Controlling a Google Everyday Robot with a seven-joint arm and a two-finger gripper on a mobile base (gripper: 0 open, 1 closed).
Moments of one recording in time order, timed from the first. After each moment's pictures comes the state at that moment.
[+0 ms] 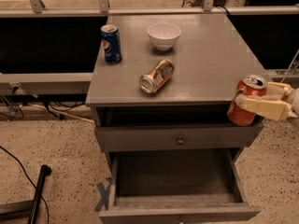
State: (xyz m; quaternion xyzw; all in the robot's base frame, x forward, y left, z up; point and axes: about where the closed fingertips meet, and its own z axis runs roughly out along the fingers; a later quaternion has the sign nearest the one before) arm 0.494 -0.249 0.901 -0.31 0.69 0.31 0.57
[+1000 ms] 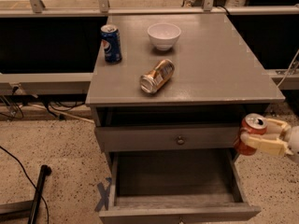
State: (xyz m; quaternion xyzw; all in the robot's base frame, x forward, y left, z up) arm 0.481 -0.296 0.783 -0.32 0.70 0.30 0.56
